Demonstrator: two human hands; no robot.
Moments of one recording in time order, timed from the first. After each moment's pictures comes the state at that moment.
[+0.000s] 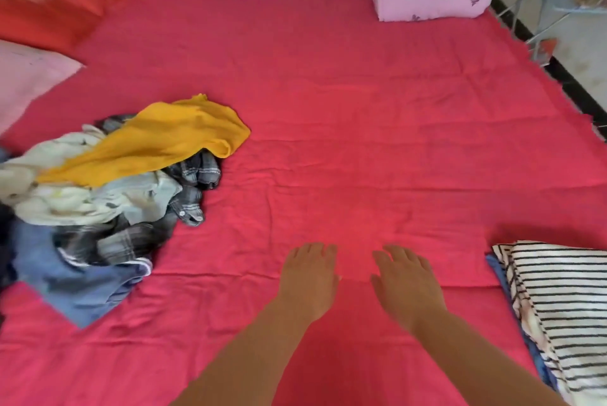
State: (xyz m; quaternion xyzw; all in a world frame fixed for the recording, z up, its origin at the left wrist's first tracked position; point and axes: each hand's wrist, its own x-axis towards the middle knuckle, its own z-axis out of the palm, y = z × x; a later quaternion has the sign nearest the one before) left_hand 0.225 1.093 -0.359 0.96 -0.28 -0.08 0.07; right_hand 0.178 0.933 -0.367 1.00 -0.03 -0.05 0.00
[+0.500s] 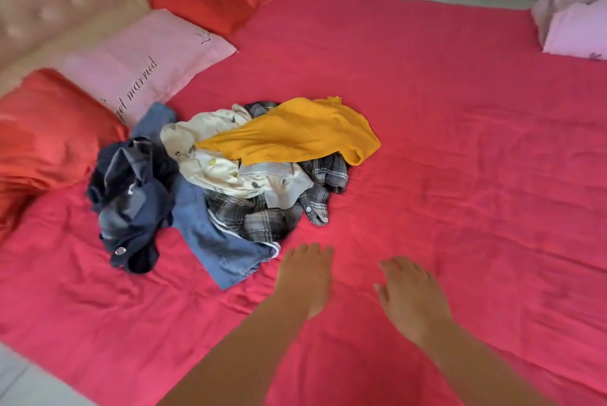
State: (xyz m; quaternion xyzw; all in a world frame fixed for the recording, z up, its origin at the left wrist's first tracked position) left_hand 0.267 1.316 -0.346 0.98 -0.11 -0.14 0.04; right_hand 0.257 1.142 -0.353 0.99 0.09 -0.11 -0.04
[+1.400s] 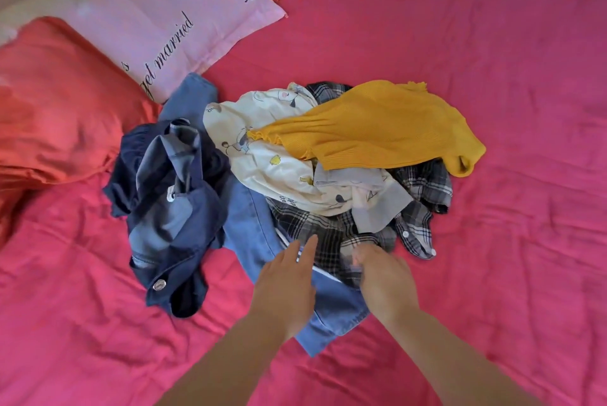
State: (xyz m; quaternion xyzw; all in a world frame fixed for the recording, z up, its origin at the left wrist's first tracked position) left_hand 0.337 1.543 -0.444 0.98 -0.02 -0.15 0.15; right_hand 0.372 1.382 -0.453 0.98 0.10 -0.11 -0.16
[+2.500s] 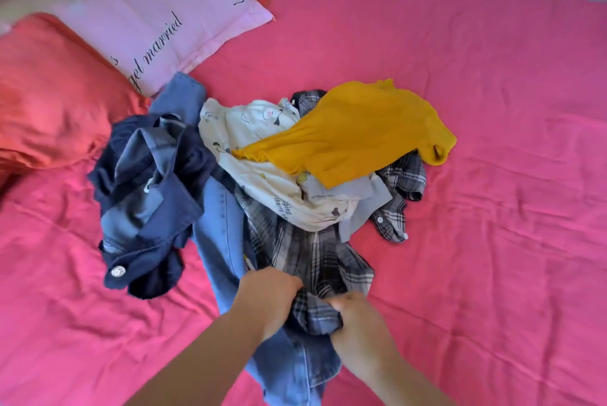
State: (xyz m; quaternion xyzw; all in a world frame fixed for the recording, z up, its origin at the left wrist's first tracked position) left_hand 0.299 1.514 -0.444 0.96 -0.09 -0.25 0.01; right_hand 0.283 1.353 -0.449 0.91 0.10 -0.27 -0.31
